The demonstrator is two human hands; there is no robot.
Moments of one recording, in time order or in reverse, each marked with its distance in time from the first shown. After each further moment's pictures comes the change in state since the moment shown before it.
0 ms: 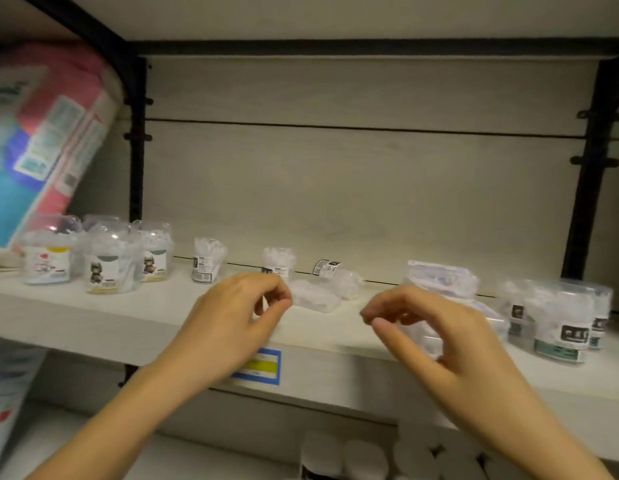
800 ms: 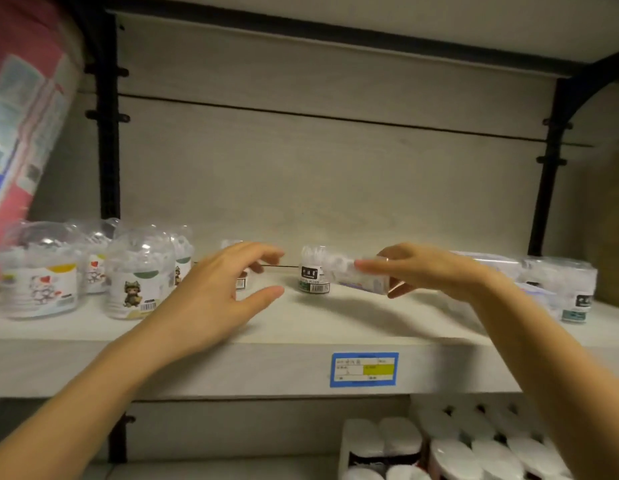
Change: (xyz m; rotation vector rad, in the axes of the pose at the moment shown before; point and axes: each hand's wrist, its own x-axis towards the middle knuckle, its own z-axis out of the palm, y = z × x) left_hand 0.020 -0.130 -0.066 -0.258 -0.135 0.231; right_hand 0.125 -0.014 0.070 -0.060 -0.396 0.757
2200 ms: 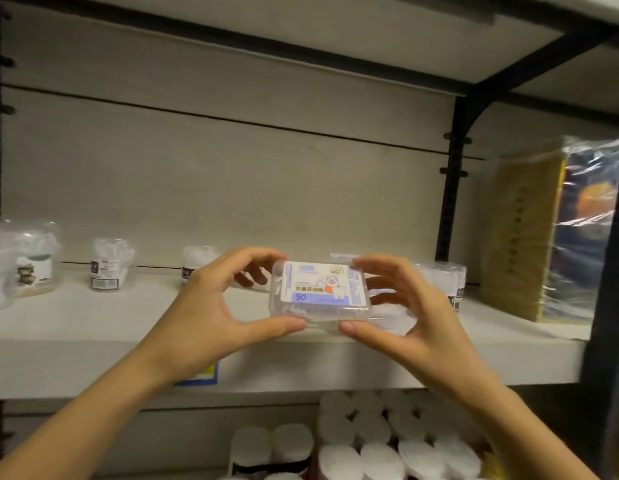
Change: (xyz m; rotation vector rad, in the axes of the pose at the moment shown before) left_hand 0.035 0.128 0.106 -0.344 0.127 0.081; right_hand -0.119 0.119 -0.035 0.199 0.489 -0.638
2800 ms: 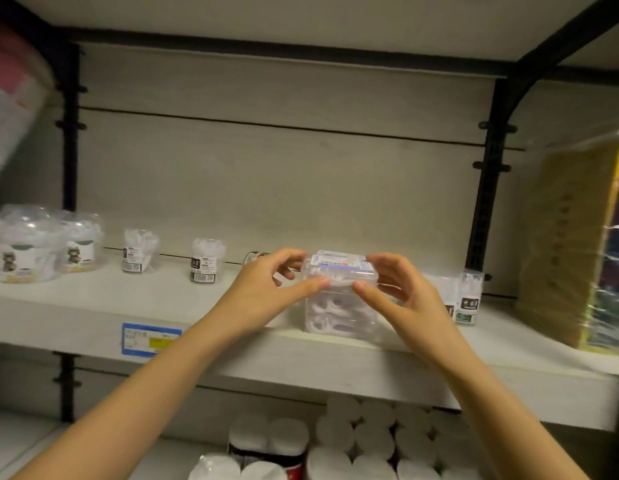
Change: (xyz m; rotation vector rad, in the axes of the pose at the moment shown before) left_hand 0.047 0.013 0.089 0.040 0.094 -0.367; right_hand 0.018 0.090 -0.035 0.226 0.000 0.186
